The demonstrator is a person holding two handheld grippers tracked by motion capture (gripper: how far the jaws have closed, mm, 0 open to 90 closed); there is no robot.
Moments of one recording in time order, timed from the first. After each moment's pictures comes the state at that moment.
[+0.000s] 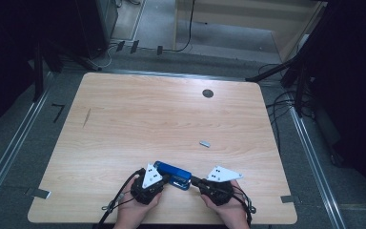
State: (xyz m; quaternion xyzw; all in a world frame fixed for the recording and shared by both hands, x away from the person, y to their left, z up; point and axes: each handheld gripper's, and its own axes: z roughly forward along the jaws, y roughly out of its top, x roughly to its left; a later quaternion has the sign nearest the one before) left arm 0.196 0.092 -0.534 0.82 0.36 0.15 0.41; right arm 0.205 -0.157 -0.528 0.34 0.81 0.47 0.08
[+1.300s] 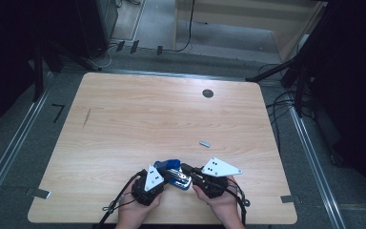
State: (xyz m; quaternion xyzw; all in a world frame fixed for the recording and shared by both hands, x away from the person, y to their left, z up) left arm 0.193 0.088 -0.534 0.83 0.35 0.18 0.40; right arm 0.211 -0.133 -0.488 0.30 0.77 0.55 0.12
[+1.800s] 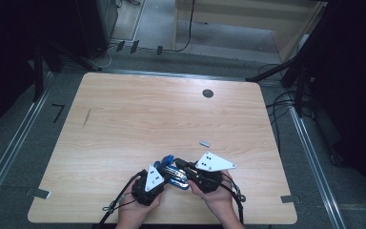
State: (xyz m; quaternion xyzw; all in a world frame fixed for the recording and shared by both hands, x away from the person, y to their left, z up) left arm 0.192 0.087 -0.534 0.83 0.36 0.18 0.40; right arm 0.221 -0.117 -0.477 0.28 0.77 0.56 0.13
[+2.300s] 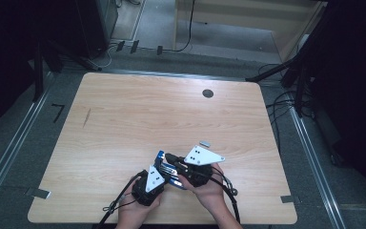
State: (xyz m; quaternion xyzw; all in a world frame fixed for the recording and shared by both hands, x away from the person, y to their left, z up) left arm 0.192 0.087 -0.534 0.83 0.35 0.19 0.40; right arm 0.232 -0.091 -0.466 0.26 0.78 0.56 0.13
